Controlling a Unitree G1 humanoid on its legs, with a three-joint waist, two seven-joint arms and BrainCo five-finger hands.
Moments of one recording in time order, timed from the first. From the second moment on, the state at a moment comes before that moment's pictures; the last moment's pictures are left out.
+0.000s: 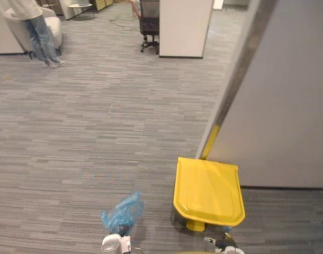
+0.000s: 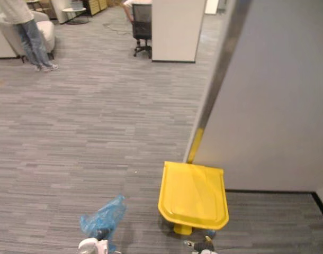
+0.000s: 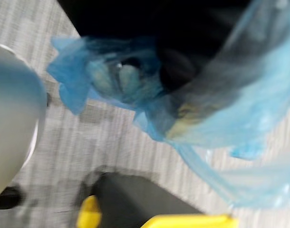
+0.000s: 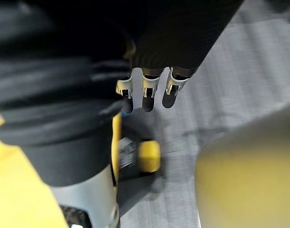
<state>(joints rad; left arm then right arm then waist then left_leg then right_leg) 0.03 0.00 0.18 1.05 -0.01 -0.10 0.04 0.06 -0.03 -0.30 1.07 -0.08 -0.02 -0.14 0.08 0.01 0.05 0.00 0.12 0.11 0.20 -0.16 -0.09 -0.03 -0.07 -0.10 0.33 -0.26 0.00</state>
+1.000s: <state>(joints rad) 0.05 0.02 0.17 1.00 -0.04 -0.10 0.04 0.04 0.00 -0.27 1.02 -0.08 -0.02 -0.15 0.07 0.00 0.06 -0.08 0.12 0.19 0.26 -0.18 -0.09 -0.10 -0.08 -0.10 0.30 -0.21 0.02</state>
